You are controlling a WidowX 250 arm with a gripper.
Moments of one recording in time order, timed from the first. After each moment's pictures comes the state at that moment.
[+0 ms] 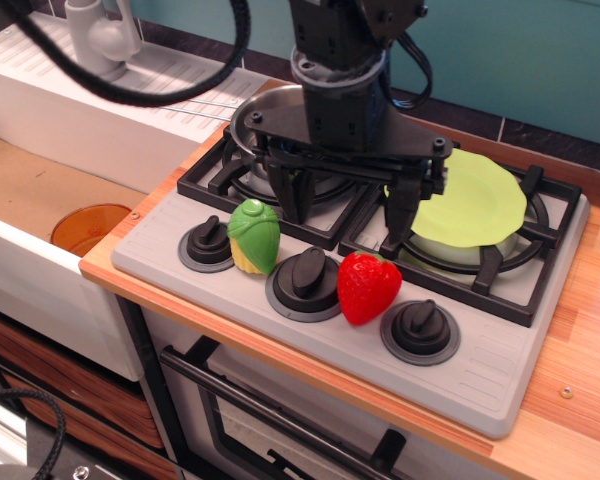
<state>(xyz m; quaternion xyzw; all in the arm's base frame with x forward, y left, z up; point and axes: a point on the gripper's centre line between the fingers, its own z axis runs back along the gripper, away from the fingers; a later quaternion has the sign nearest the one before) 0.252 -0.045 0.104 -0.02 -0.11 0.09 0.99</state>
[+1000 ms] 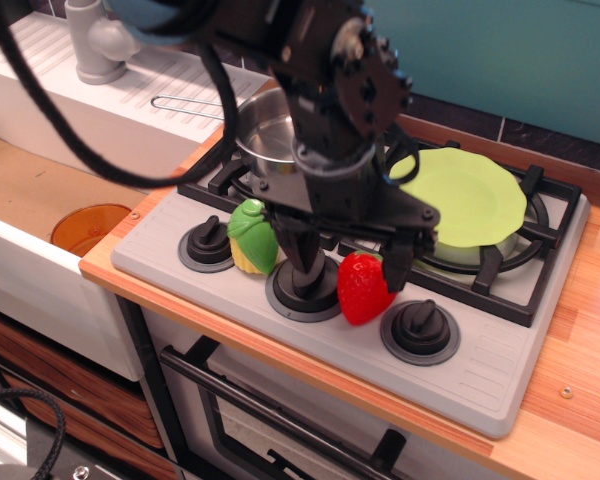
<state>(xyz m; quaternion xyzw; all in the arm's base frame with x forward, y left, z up) 0.255 -0.046 0.059 -0.03 -0.14 0.09 0.99</state>
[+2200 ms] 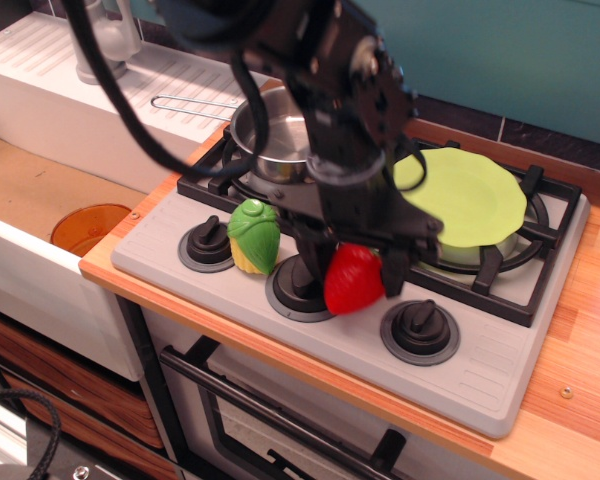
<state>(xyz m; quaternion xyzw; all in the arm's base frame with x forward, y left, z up) 0.264 -0.040 0.051 -0.03 -0.11 0.09 0.99</state>
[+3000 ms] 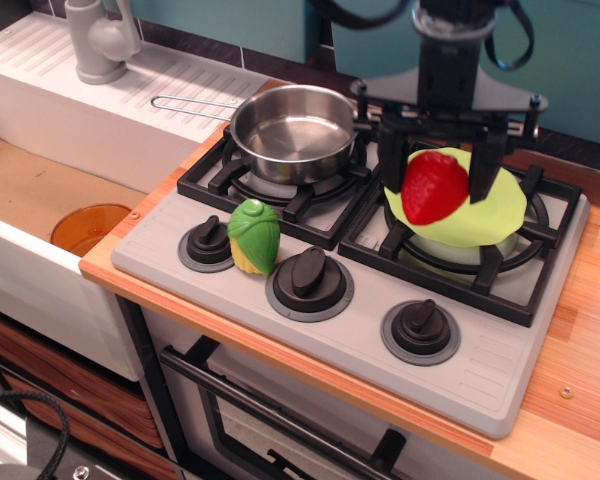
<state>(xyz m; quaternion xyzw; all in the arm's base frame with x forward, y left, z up) 0.318 -0.067 0.086 -0.02 -0.06 0.14 0.99</state>
